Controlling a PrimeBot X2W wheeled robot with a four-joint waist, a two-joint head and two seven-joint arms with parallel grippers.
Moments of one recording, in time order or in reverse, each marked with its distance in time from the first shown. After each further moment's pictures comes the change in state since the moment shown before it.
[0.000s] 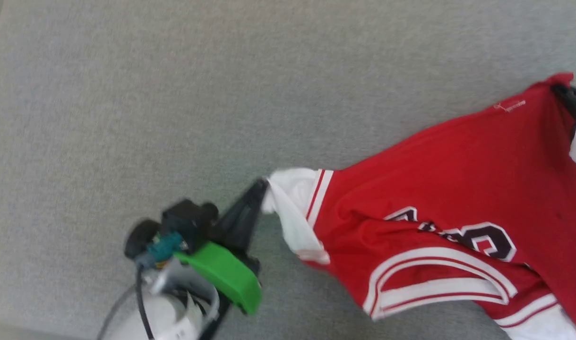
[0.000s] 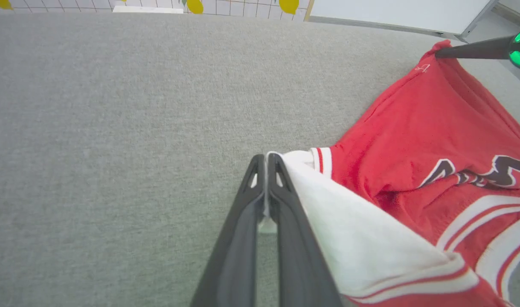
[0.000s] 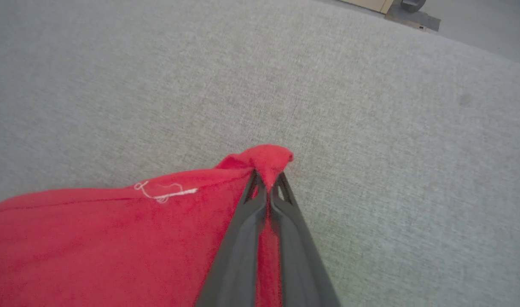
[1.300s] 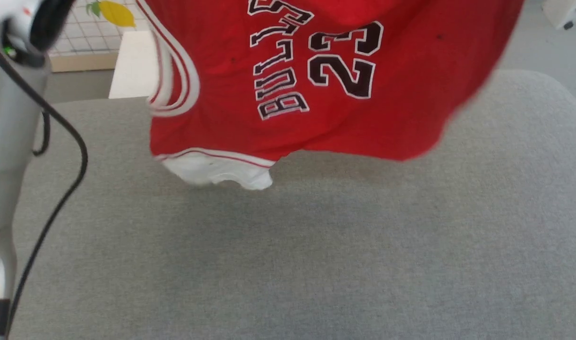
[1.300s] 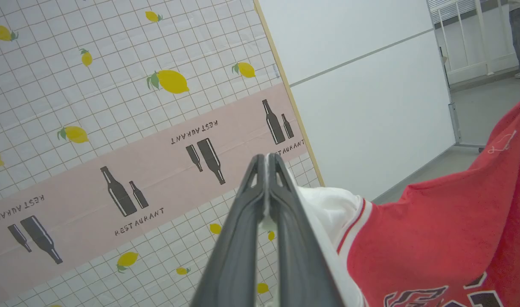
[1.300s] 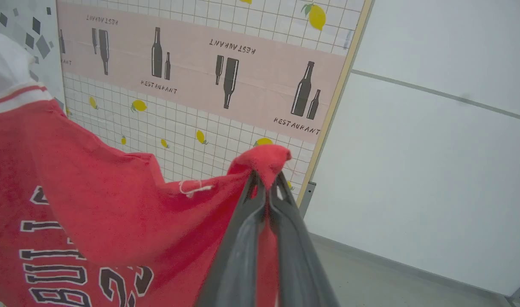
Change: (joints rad) left arm -1.008 0.092 0.141 0.409 0.014 -0.236 0.269; right arm -0.453 0.133 0.158 0.050 -0.037 0.000 -0.244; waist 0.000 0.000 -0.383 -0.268
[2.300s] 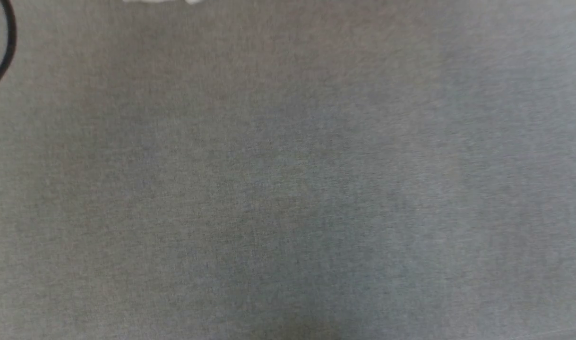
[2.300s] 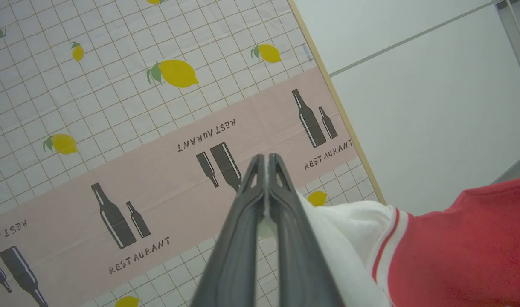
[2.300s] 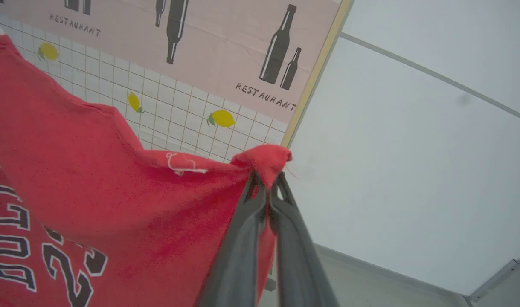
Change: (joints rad) left arm -0.524 -0.049 -0.072 0.335 0.248 0.021 -0.326; right arm -0.500 0.000 0.097 0.342 -0.125 0.000 -0.260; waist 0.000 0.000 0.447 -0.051
